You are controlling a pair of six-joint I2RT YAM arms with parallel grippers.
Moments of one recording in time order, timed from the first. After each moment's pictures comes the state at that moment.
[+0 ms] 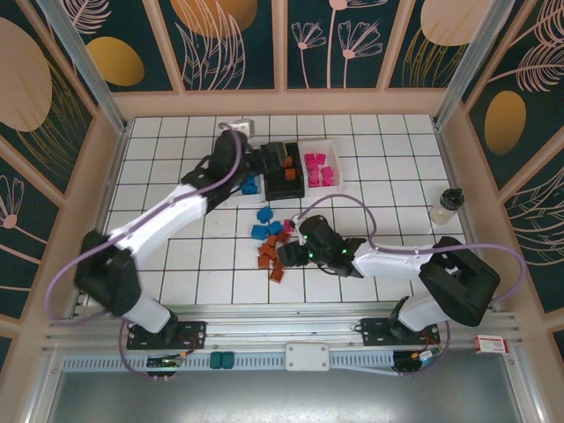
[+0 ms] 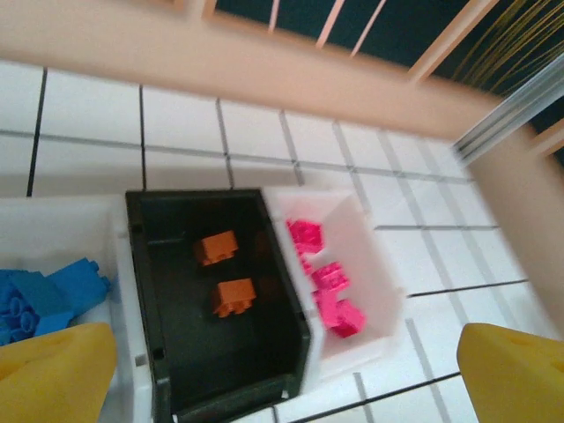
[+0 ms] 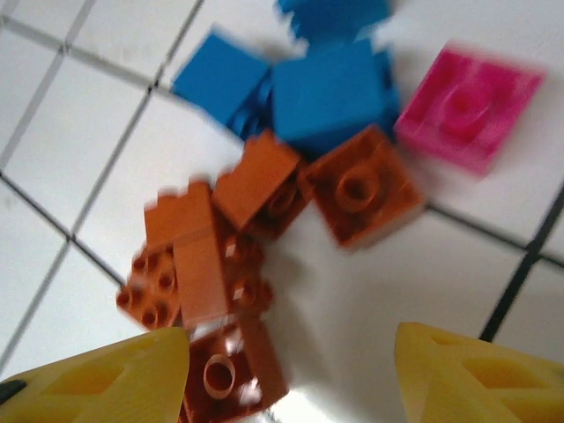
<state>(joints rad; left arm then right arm) -0.59 1.49 1.20 -0.11 -0.08 -0.59 0.95 1.44 0.59 0.05 -0.06 0.47</state>
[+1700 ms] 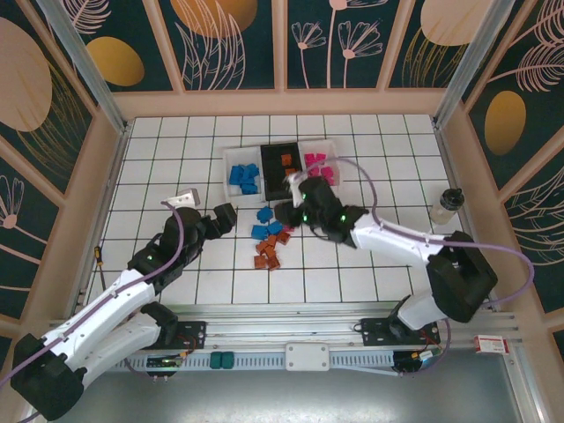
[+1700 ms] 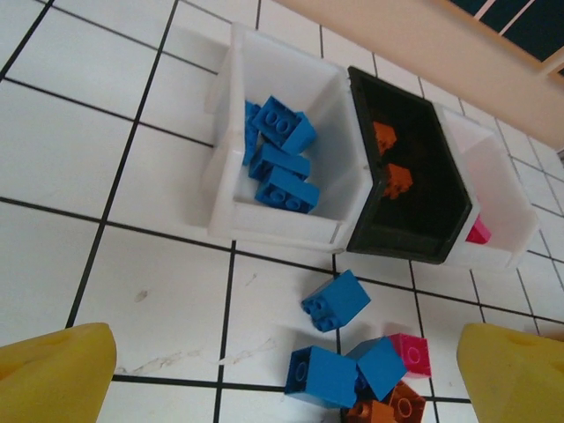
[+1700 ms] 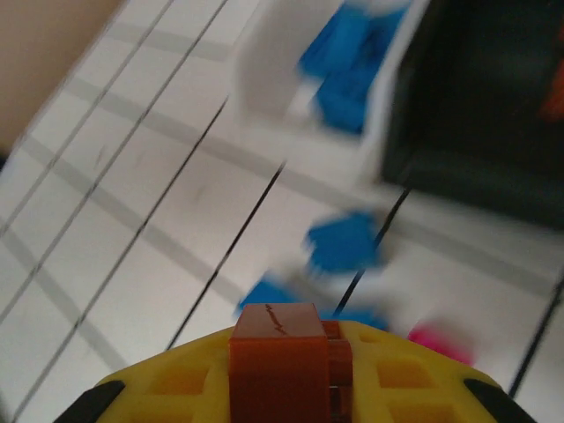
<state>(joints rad) -0.59 0.83 0.54 -0.22 -0.26 -0.74 0.77 1.49 0.95 -0.04 -0.10 0.39</state>
